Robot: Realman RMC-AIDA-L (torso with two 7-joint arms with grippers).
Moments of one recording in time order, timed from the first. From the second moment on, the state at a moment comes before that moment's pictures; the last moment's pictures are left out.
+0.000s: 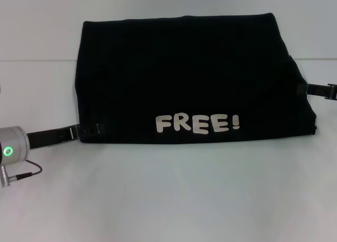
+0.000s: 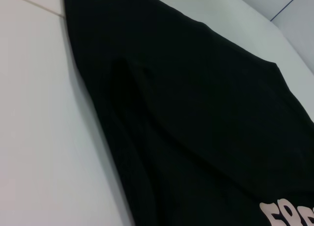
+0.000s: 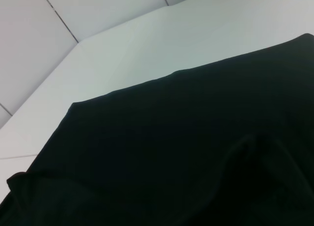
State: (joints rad) left arm -0.60 -2.09 0.44 0.58 2.28 1.13 -2.04; right arm 0.70 1.94 -0.32 -0.52 -2.32 -1.18 1.91
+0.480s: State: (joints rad) left arm -0.61 -2.09 0.54 0.58 2.30 1.05 -2.04; right arm 0.70 1.94 -0.32 -0.52 -2.32 -1.17 1.91
